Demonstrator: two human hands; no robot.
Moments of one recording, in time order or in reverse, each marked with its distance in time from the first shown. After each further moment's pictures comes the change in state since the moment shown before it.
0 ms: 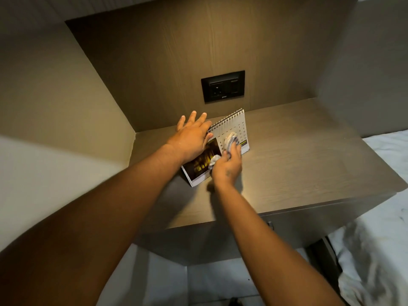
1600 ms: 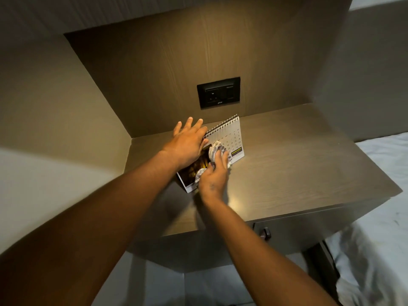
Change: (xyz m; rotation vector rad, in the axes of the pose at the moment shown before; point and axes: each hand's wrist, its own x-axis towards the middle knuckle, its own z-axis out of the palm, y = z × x) left_hand 0.000 0.000 -0.001 0.008 0.002 0.018; right_hand -0.022 0.009 0.011 -0.106 -0.056 -0.123
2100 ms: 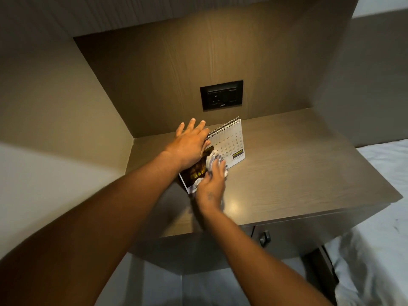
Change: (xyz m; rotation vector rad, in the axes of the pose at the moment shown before) left_hand 0.001 -0.003 0.002 -0.011 0.019 0.008; right_hand -0.018 0.012 0.003 -0.101 -0.069 -0.003
